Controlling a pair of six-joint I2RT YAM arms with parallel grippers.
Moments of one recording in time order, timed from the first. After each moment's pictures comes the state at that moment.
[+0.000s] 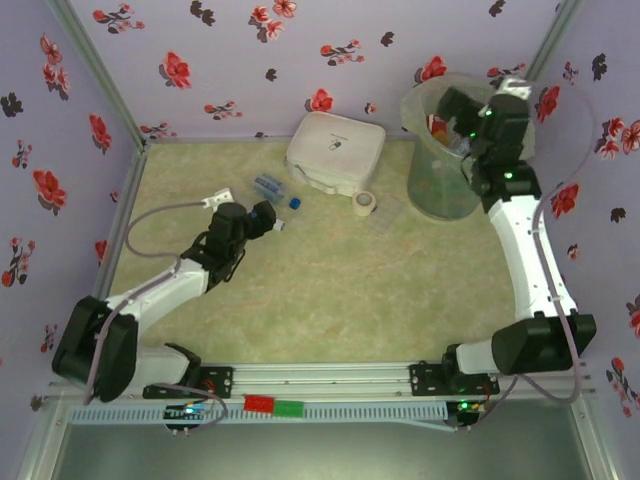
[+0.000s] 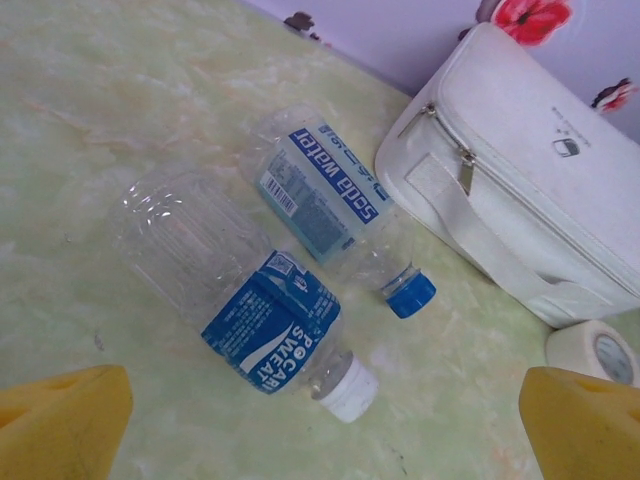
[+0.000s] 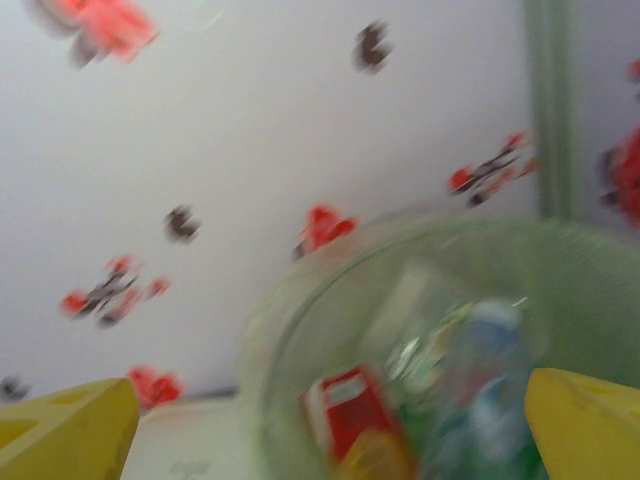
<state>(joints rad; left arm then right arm) -0.52 1.32 0.71 0.08 -0.33 -0.71 0.12 1.36 1.49 -0.31 0.15 0.40</state>
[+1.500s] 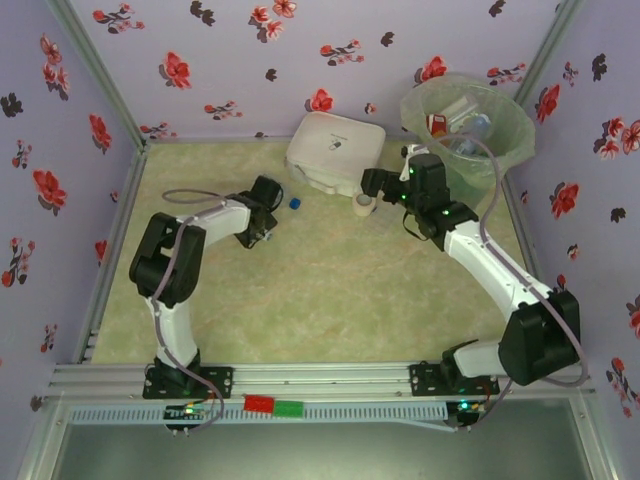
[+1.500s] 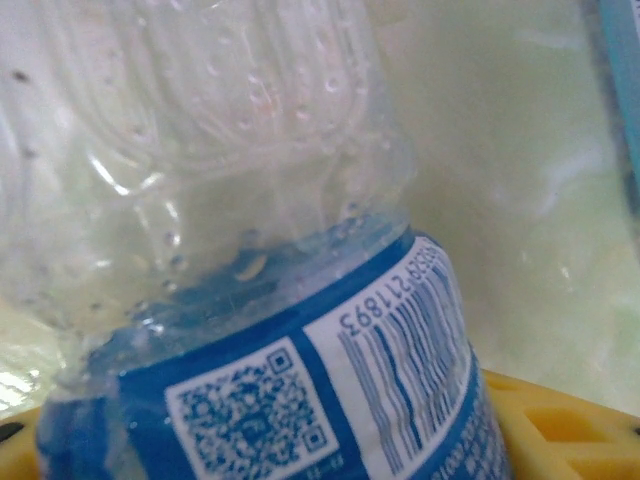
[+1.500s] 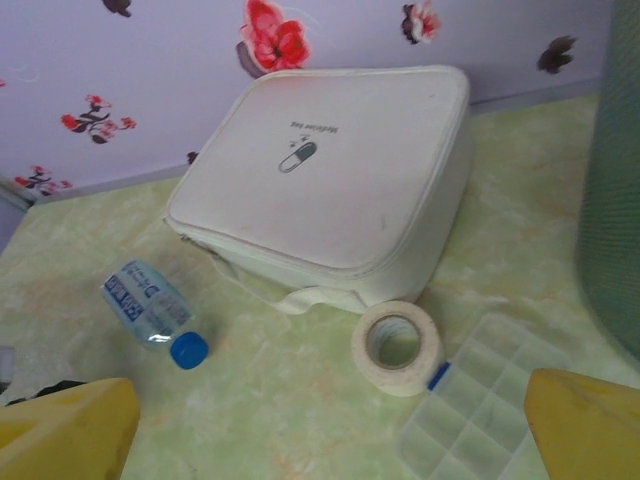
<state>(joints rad) -0.47 1.91 1.23 -0.52 -0.33 -1.07 0.38 1.36 1.08 -0.20 -0.02 0.43</state>
